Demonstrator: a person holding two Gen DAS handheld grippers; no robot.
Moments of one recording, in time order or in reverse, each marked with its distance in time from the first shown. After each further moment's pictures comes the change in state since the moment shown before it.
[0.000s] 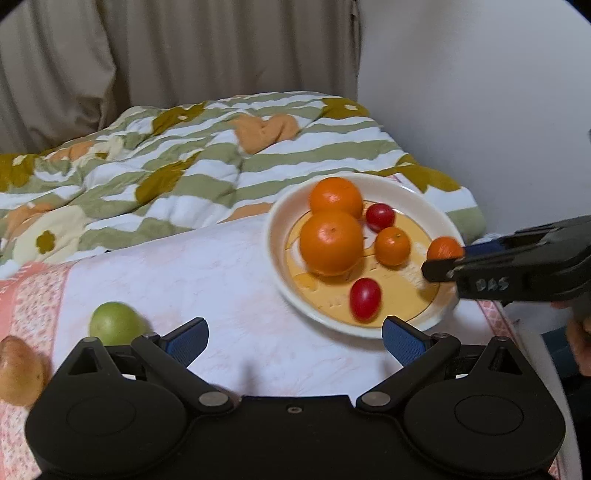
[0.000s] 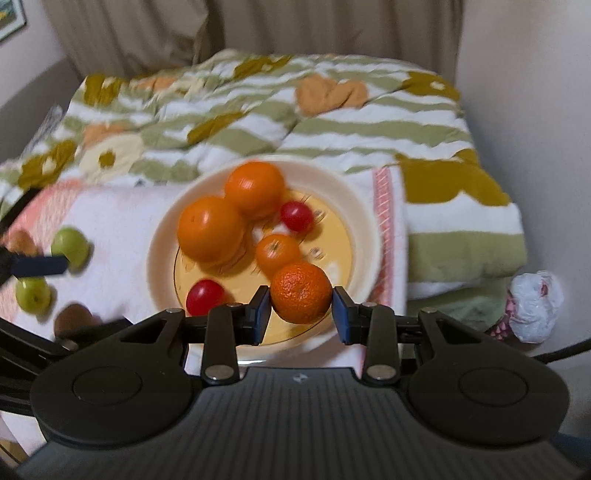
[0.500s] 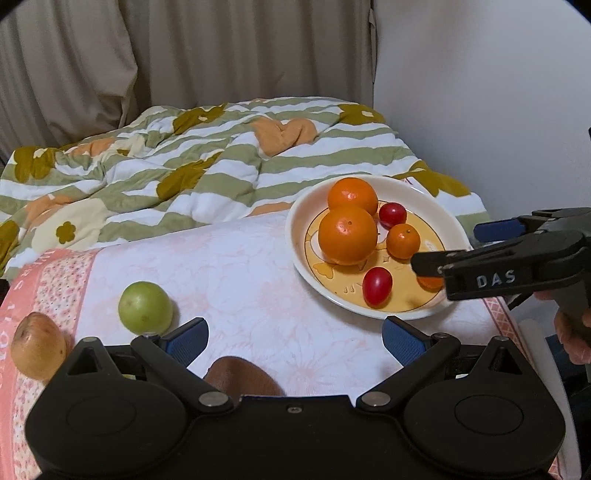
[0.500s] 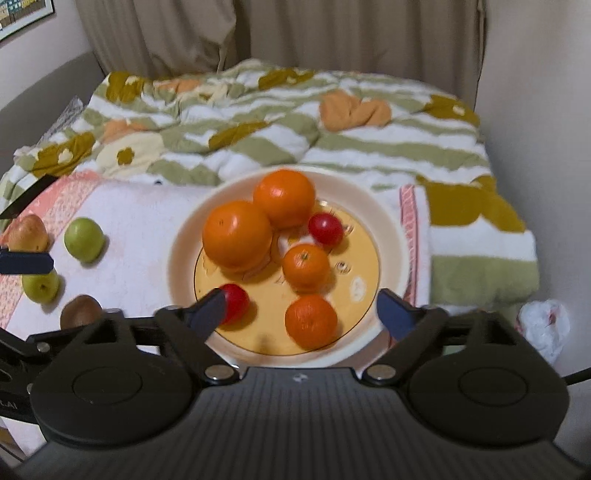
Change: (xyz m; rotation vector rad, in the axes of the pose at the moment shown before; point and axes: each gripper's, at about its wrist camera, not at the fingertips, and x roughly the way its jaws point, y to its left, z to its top) left arm -0.027 0.007 -0.015 -0.038 -0.020 0.037; right arm -0.019 0.009 -0.002 -0.059 -0.094 0.022
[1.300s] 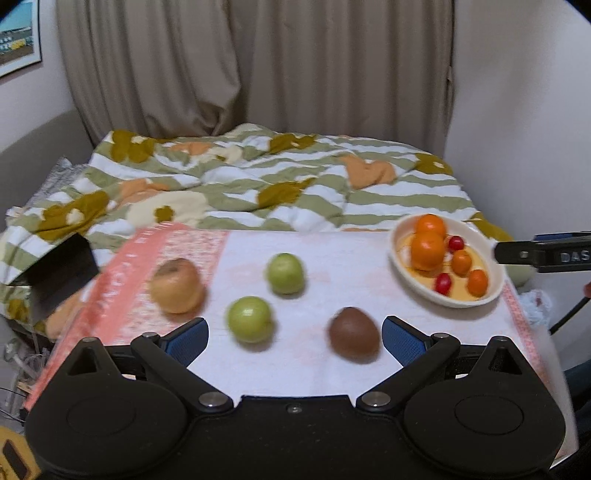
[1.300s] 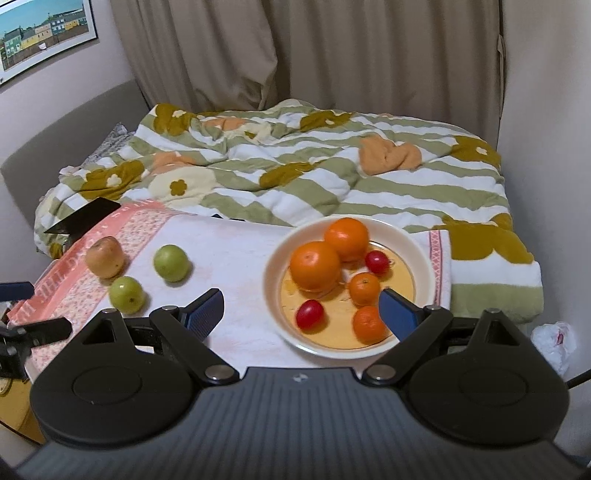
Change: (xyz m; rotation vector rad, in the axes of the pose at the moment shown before) left arm -0.122 0.068 -0.057 -0.180 -0.112 0.186; right arm -0.092 0.049 -0.001 -0.038 -0.113 0.094
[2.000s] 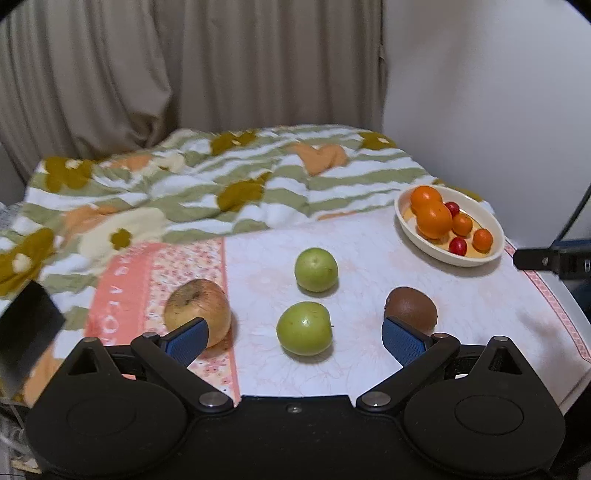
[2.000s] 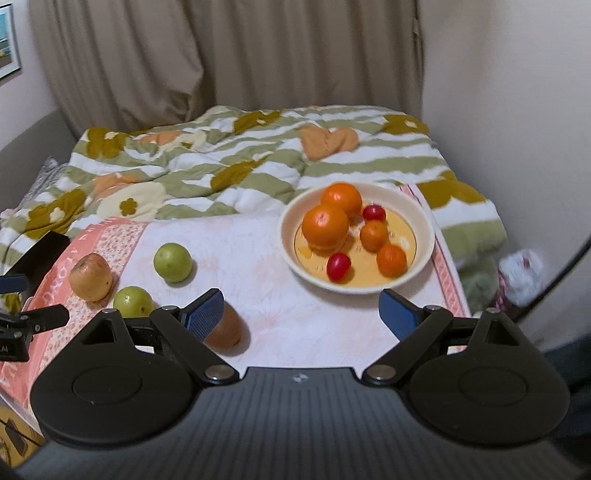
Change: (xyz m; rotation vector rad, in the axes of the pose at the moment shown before) left arm 0.058 0.100 0.008 0.208 0.023 -0.251; right arm -0.001 0.106 -0.041 0.234 0.003 -0.272
